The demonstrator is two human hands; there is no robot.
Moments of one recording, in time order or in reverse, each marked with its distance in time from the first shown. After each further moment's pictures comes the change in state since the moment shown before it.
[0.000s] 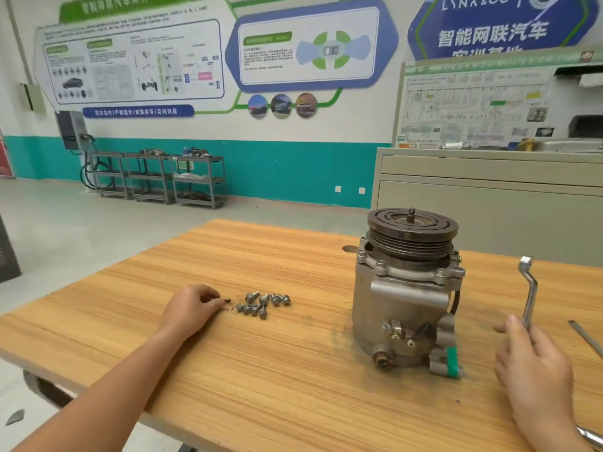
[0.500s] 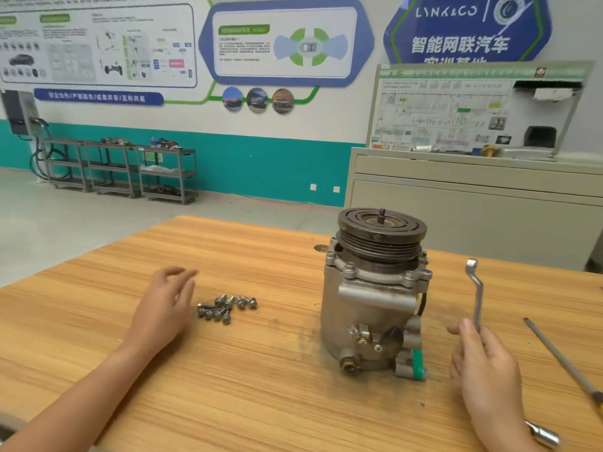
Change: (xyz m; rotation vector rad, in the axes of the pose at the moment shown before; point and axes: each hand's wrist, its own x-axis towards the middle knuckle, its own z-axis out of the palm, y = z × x) left_hand -0.011 0.023 0.015 -0.152 0.148 0.238; right_hand -0.011 -0.007 0.007 -0.049 -0.059 -0.007
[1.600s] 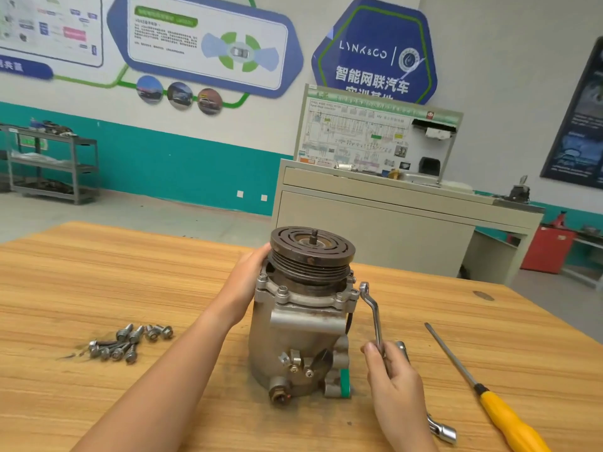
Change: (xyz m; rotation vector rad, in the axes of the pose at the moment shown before) left_hand 0.031 0.194 0.091 -0.997 -0.492 -0.091; right_hand -0.009 -0.003 -0.004 -0.292 -0.071 -0.171
